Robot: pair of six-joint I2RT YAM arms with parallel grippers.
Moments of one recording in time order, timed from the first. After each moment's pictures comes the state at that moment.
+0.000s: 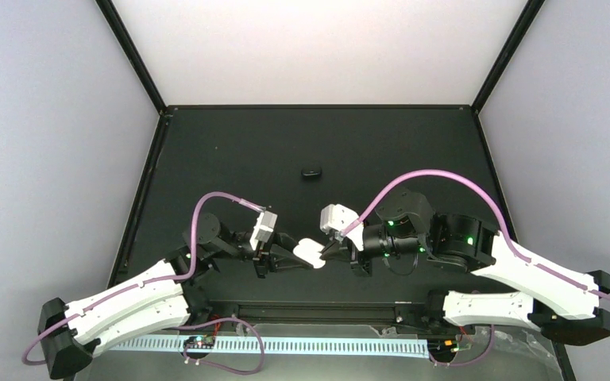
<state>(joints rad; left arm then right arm) -0.94 0.73 0.50 0.40 0.76 -0.40 1.22 0.99 1.28 -0.80 -0.27 -0.05</state>
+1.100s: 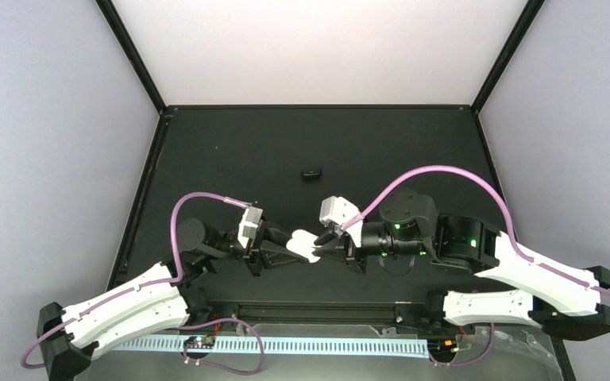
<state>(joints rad) -0.94 0.69 0.49 0.53 0.70 -0.48 1.27 0.99 1.30 -0.71 -0.17 0.02</state>
